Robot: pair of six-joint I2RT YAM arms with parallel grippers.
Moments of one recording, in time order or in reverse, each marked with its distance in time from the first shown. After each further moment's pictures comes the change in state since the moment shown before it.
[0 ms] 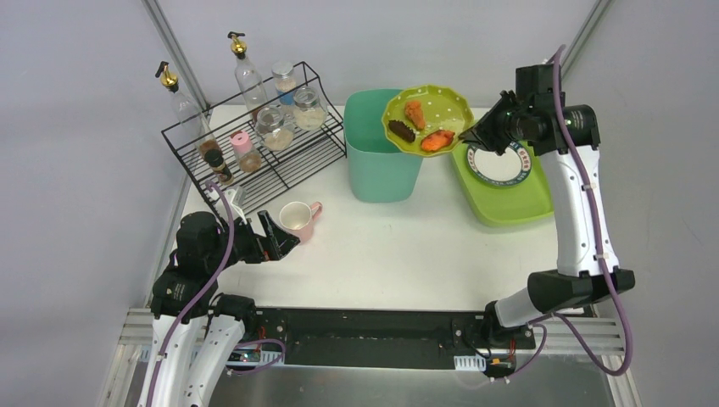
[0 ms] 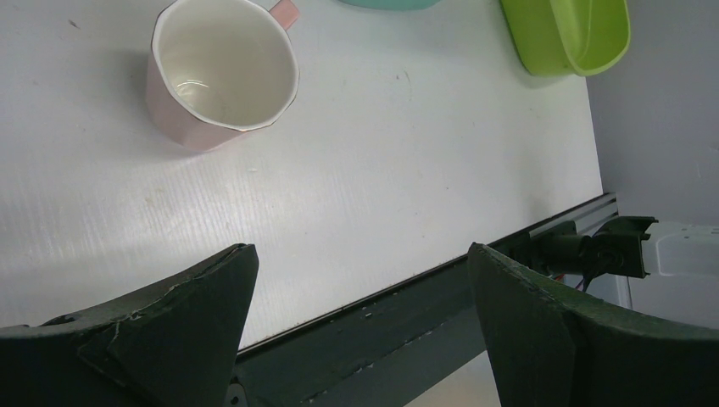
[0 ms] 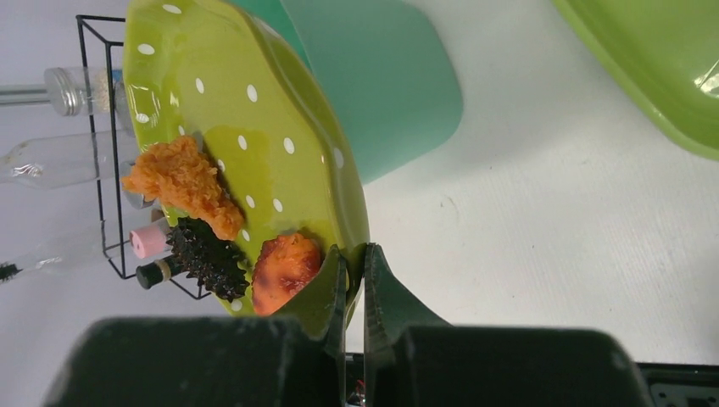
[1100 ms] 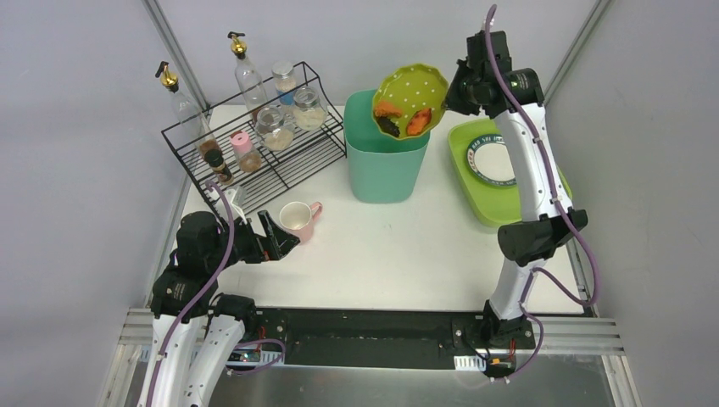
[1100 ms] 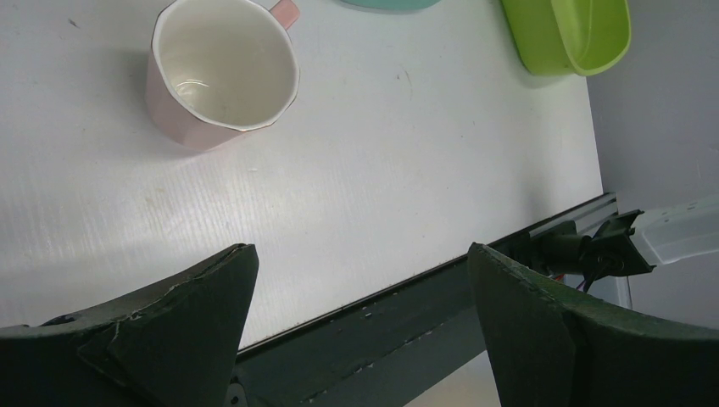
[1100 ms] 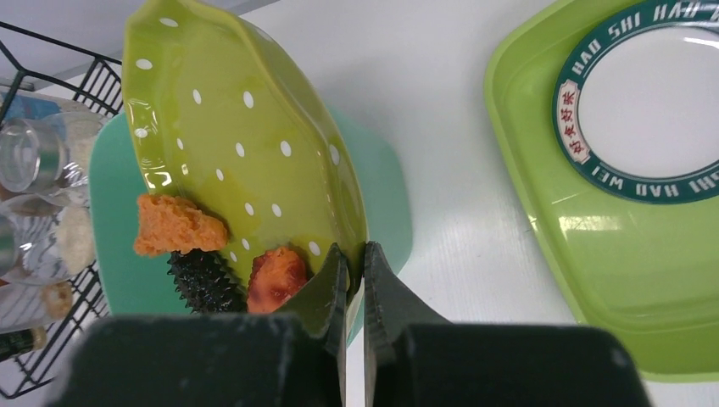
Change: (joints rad) left arm 0.000 0.001 0.000 0.000 0.000 0.000; right arm 0.124 0.402 0.402 0.076 0.240 -0.329
